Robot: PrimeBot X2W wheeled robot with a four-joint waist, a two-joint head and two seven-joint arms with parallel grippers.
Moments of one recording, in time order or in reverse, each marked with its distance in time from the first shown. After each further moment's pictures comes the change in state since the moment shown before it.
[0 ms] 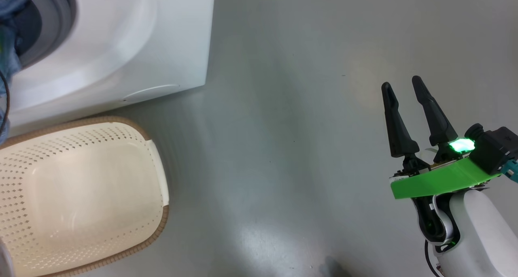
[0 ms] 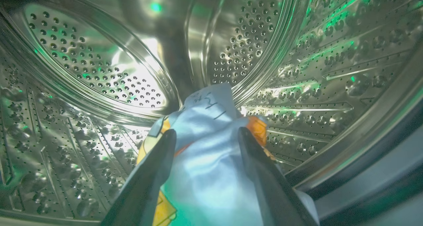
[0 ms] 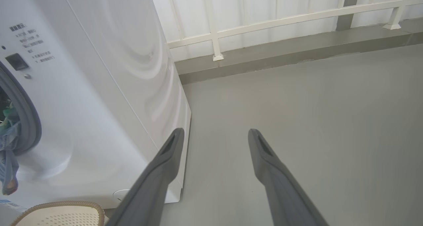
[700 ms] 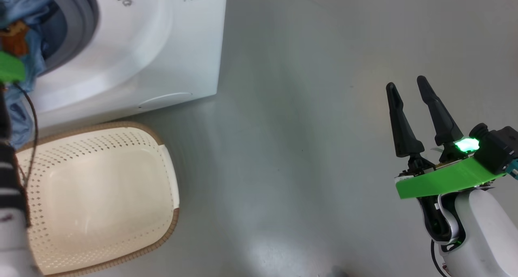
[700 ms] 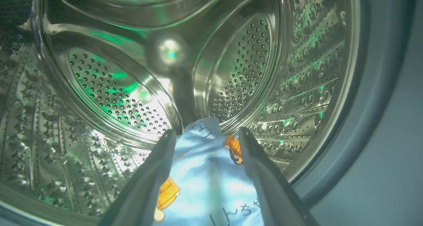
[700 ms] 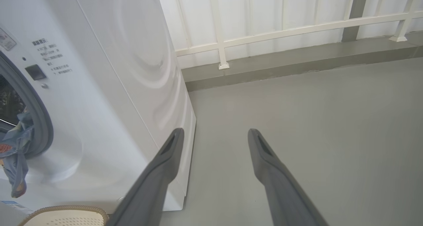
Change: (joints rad) left arm 0.256 -0.084 0.110 -0.393 -0.030 0.002 -0.001; right arm 0.001 -0.024 -0.001 0.003 0.000 0.000 0.000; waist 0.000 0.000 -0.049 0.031
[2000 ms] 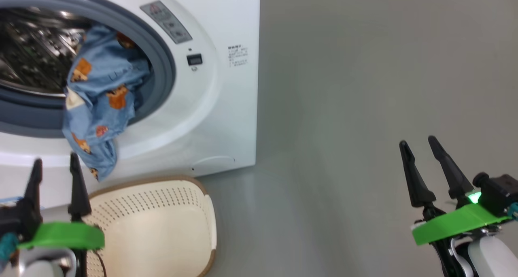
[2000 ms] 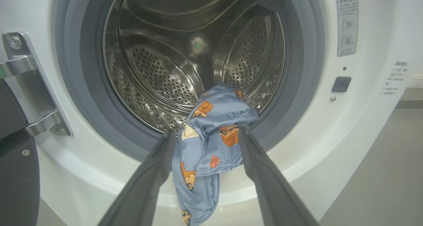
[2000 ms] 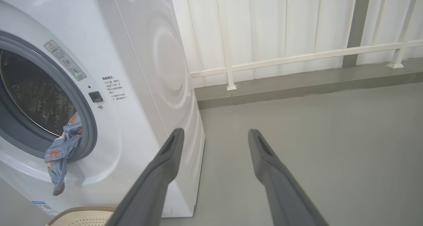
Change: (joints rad) left arm 0.698 -0.194 0.087 -0.343 0.063 -0.035 0.000; right arm 0.181 -0.054 -0.024 0.052 -0.001 0.000 0.000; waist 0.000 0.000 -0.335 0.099
